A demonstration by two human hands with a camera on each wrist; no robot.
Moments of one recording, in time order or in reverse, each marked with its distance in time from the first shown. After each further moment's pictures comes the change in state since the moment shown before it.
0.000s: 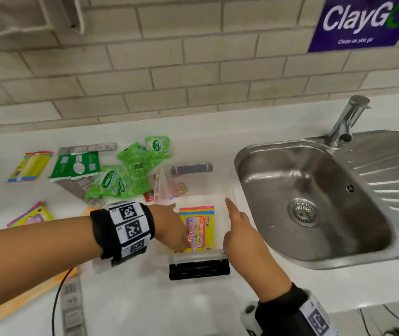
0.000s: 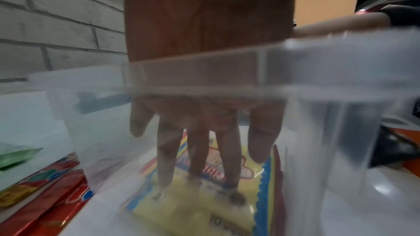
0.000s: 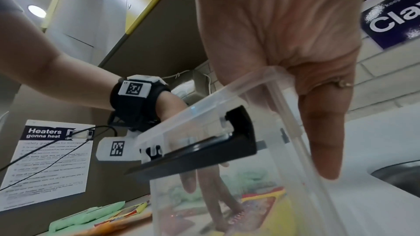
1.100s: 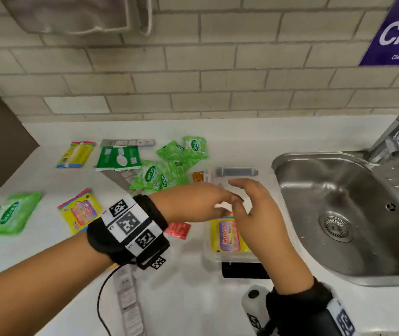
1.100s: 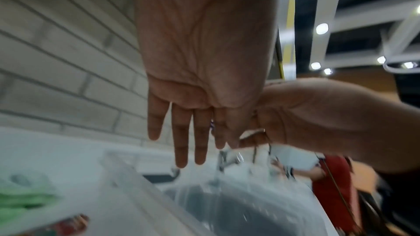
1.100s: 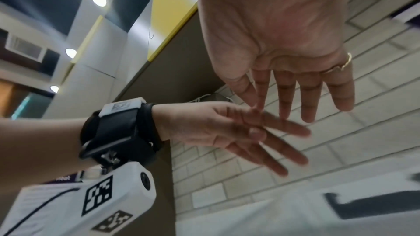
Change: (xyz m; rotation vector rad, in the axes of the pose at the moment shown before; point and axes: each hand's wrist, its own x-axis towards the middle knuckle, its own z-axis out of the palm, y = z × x) left_hand -0.091 -0.039 0.023 -0.582 0.791 0.115; right_hand -0.008 -0.099 0.014 0.180 0.317 -0.396
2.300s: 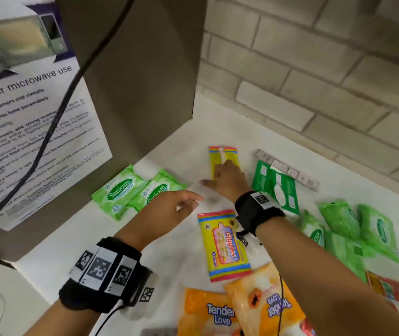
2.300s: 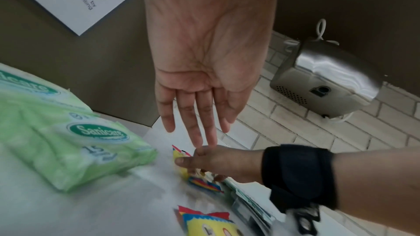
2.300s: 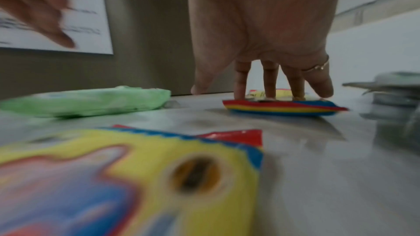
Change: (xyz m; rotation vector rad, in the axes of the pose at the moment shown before) left_hand -0.264 -0.342 0.071 -0.772 0.842 -0.748; right_hand 0.214 -0.142 0.486 -0.614 -0.753 -0.368
